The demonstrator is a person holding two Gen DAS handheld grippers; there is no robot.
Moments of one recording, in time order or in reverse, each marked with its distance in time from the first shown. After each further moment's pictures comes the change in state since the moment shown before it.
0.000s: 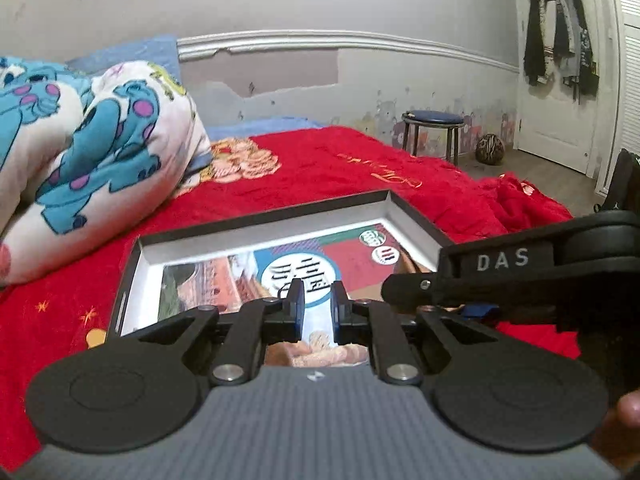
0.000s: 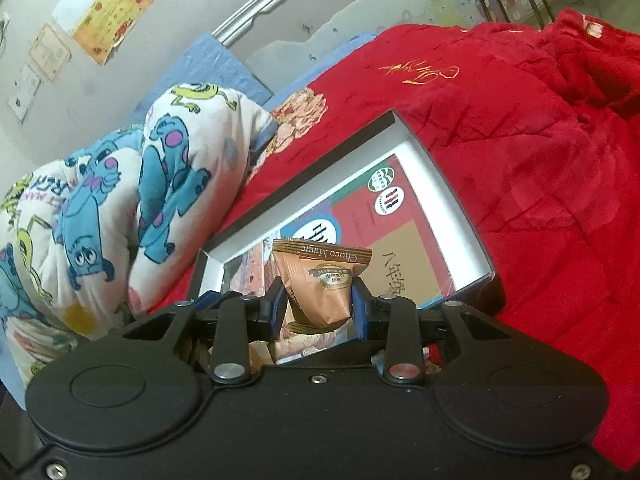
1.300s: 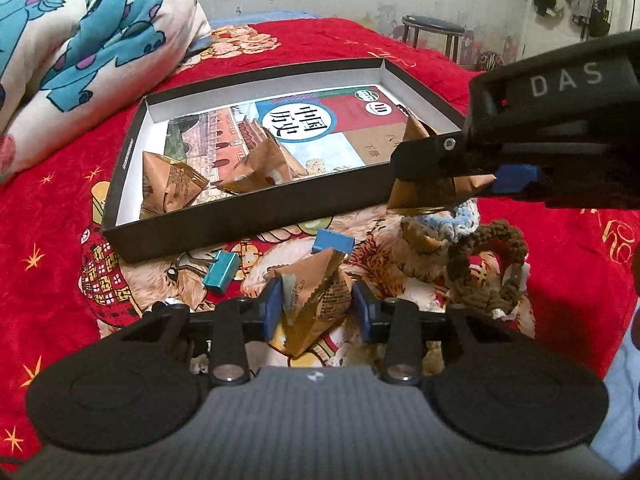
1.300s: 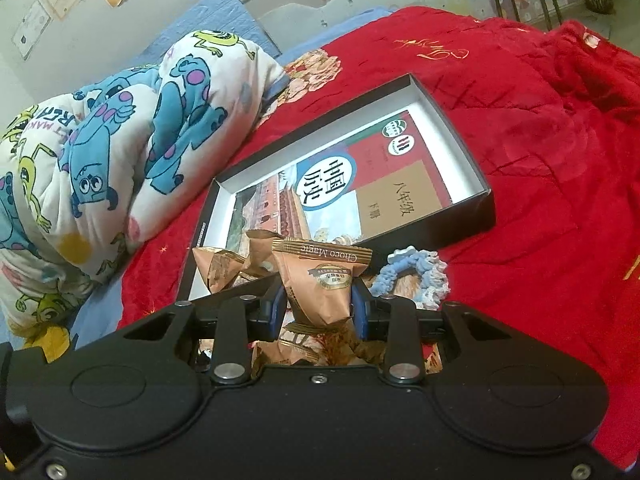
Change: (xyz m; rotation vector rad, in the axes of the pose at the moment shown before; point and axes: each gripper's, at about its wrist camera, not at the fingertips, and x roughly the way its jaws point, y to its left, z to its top) left arm -0.026 0.005 -0.058 -0.023 0.313 -0.023; right arm -0.047 0.040 -0.039 -0.104 0.108 -0.060
